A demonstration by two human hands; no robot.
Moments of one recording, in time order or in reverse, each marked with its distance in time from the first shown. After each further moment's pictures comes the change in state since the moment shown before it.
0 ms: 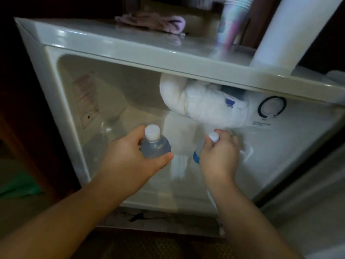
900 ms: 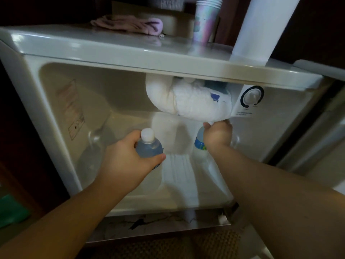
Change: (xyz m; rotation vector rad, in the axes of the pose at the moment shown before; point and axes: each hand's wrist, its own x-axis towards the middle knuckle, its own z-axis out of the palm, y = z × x) left_hand 0.024 -0.027 0.009 -0.012 -0.070 0.012; right_hand 0.082 0.033 0.030 -0.220 -0.031 0.174
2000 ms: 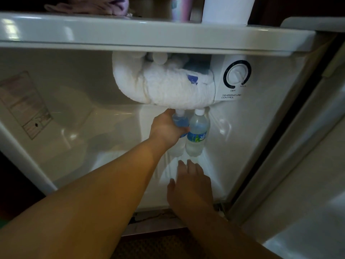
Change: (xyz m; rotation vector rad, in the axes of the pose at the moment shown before) left_hand 0.114 0.021 0.164 -0.018 -0.169 -0.007; right_hand -0.157 0.068 0.020 -0.335 -0.414 -0.314
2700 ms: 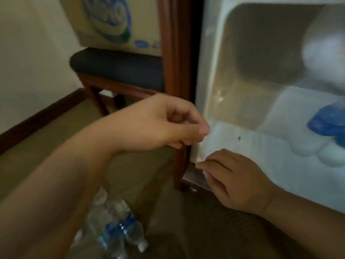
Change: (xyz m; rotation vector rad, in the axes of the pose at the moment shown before) left_hand -0.263 -0.008 -0.309 -0.025 -0.163 -0.250; right_hand -0.047 -0.142 -0.009 0.237 0.045 -1.330
